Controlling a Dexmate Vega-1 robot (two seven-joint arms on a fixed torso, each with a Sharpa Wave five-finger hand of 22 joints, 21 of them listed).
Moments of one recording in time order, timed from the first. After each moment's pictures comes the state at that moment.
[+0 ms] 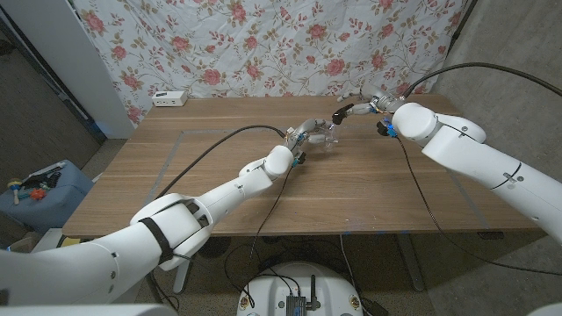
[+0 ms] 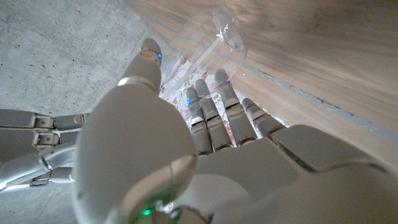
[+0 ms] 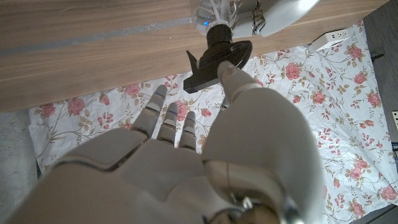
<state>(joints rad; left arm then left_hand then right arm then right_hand) 0.42 0.14 0.87 -0.85 0.05 -0.34 0.25 1.08 -0.03 0.39 -0.21 0.22 0.67 -0.03 0.32 0.21 0.66 -0.08 0.43 0.35 0.76 -0.05 0.22 0.20 0.18 -0.04 0.18 0.16 -0.69 -0.94 -0.53 -2.19 0.10 -0.72 -0.06 1.08 0.07 0.44 -0.13 0.24 0.54 -0.14 0.29 0.24 0.14 0.07 0.19 0.19 0.15 0.13 0.20 0.20 0.33 0.12 0.19 0.17</state>
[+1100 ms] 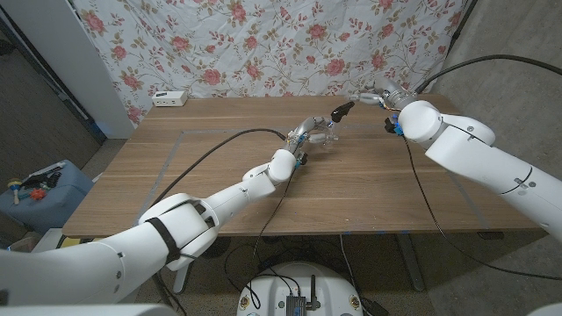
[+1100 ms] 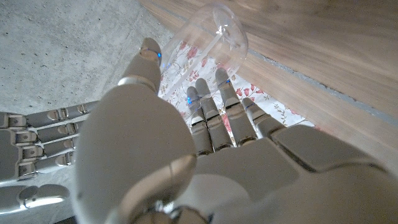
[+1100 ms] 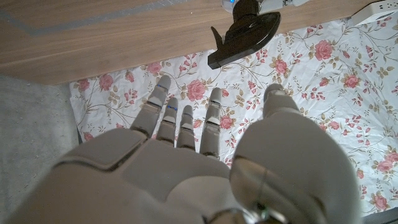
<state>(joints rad) 0.41 0.10 0.88 -0.76 0.09 -0.42 0.38 1.08 -0.03 0.40 -0.21 0.22 0.68 -0.02 0.33 0.21 0.67 -0.07 0.42 0.35 0.78 -0.04 0.22 0.20 0.19 -0.04 0.18 0.16 -0.70 -0.94 -0.52 -2.30 0.08 -0.94 -0.20 0.63 -0.01 0.26 0.01 0.20 0.60 0.08 0.27 0.24 0.22 0.16 0.20 0.19 0.24 0.17 0.22 0.20 0.47 0.17 0.20 0.17</state>
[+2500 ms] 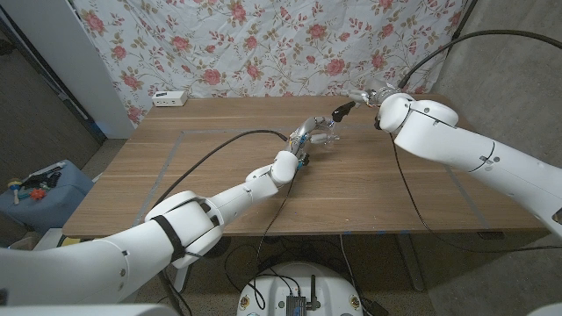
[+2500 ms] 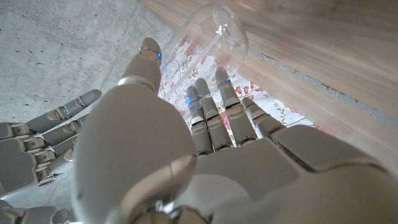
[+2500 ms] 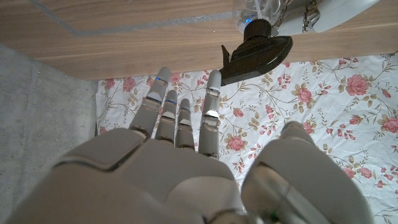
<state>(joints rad) 0.40 0.06 0.90 -0.70 0.09 -0.44 0.42 1.08 -0.03 0.40 -0.21 0.23 0.68 -0.02 0.33 0.21 0.68 -0.07 0.42 0.35 0.78 -0.04 0.22 0.20 0.19 -0.04 0.18 0.16 -0.37 -0.87 -0.86 -2.28 0.05 -1.27 -0.17 0.32 -0.04 0.17 0.10 0.20 0.78 0.17 0.34 0.28 0.29 0.22 0.21 0.19 0.31 0.21 0.23 0.21 0.55 0.20 0.20 0.17</state>
